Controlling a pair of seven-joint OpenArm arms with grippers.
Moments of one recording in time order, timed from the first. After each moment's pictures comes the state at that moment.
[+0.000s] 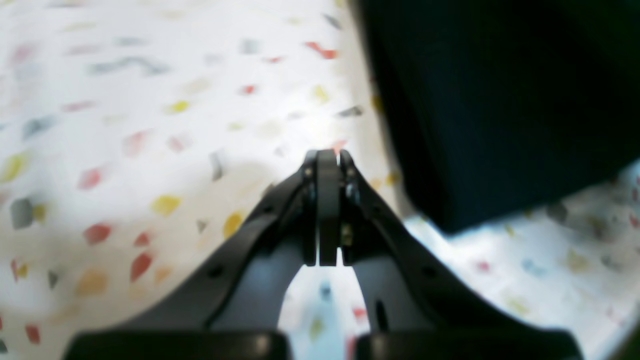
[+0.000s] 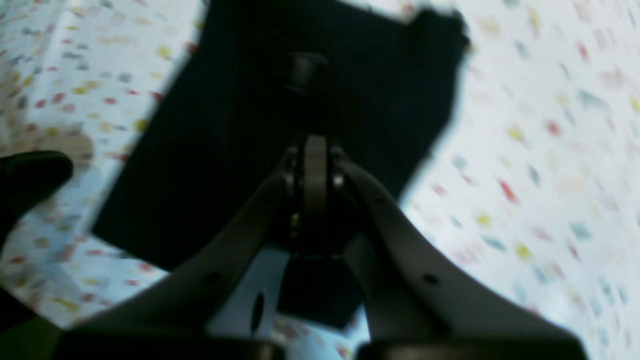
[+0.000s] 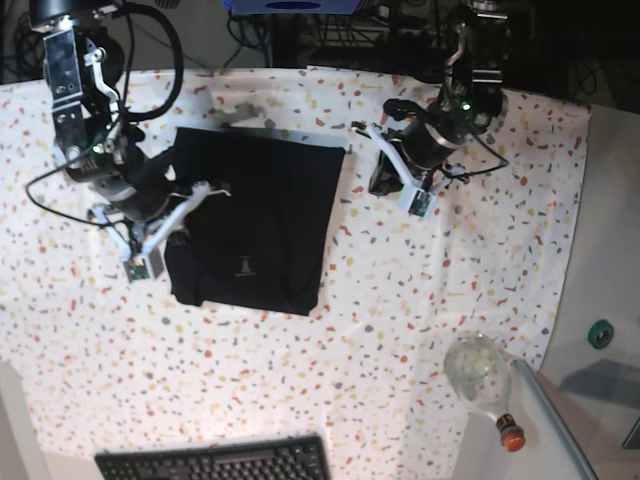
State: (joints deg) left arm 14.6 -4.7 -2.8 80.8 -1.7 -25.3 21.1; right arm -11.7 10.2 -5.9 102.0 16.7 2.9 -46.5
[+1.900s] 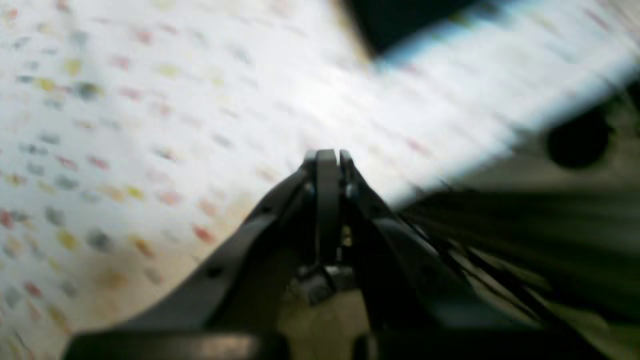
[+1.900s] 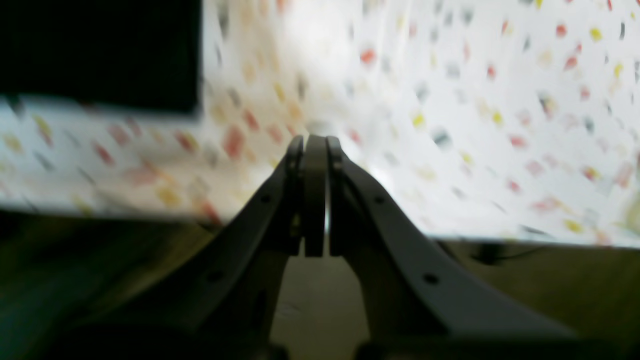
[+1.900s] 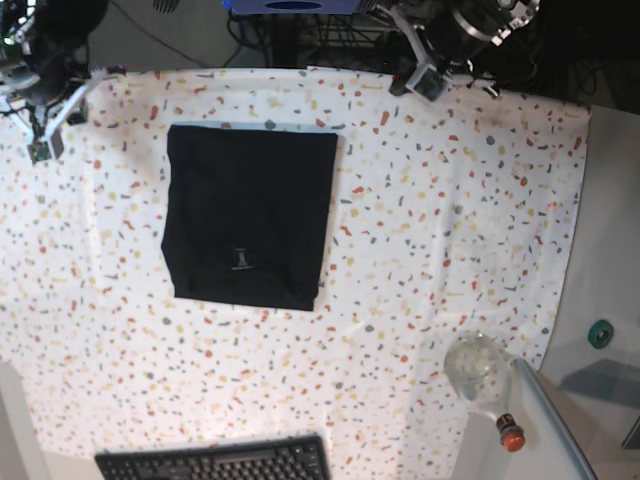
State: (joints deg) left arm 46.0 -17.2 3.6 108.6 2.2 -20.3 18.7; right arm -39.3 17.4 15.2 113.0 16.7 14.4 -51.0
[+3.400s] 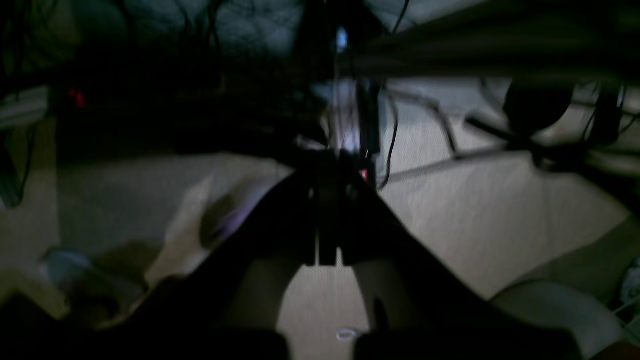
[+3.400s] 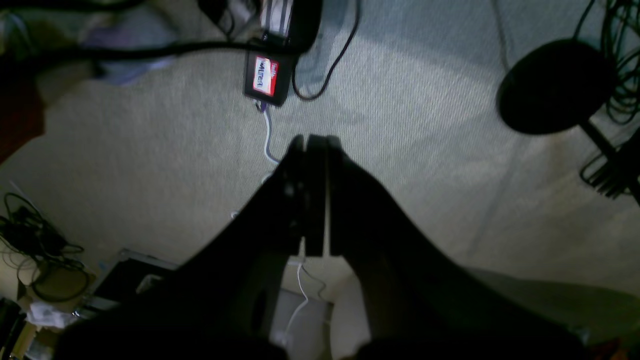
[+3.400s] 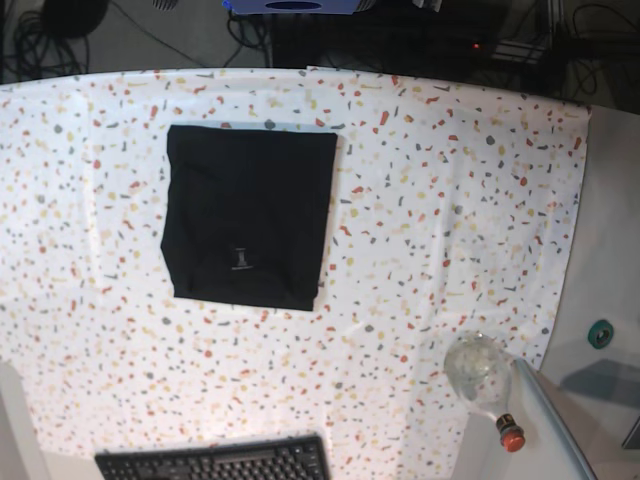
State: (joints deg) left arm 16.4 -8.7 4.2 4.8 2.5 -19.1 -30.0; right arm -13.1 5.6 -25.9 2.3 9.5 9.4 12.6
